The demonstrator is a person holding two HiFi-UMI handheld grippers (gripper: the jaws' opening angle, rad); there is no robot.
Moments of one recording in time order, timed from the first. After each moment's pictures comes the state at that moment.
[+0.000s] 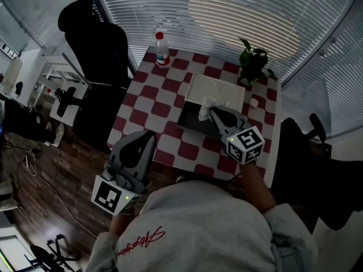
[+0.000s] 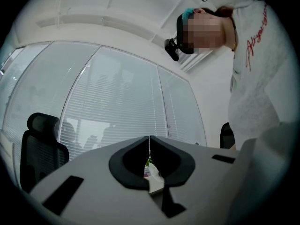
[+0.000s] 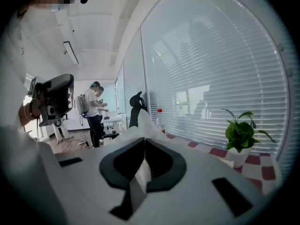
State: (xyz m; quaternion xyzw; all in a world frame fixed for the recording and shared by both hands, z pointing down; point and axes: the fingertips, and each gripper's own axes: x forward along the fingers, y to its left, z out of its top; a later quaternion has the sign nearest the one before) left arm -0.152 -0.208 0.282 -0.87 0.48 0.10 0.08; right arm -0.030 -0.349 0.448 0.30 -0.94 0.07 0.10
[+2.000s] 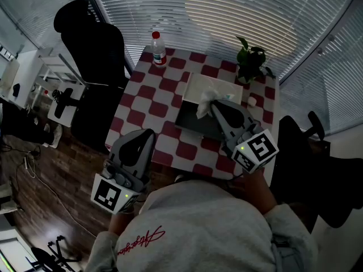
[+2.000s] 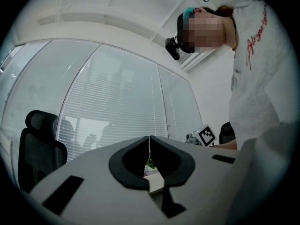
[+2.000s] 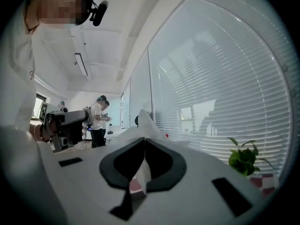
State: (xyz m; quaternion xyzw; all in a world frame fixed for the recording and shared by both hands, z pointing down) left arm -0.152 -0.217 0.287 -0.87 0.47 0.10 0.07; right arm -0.034 -0.327 0.351 0.28 -0.96 0.02 0.01
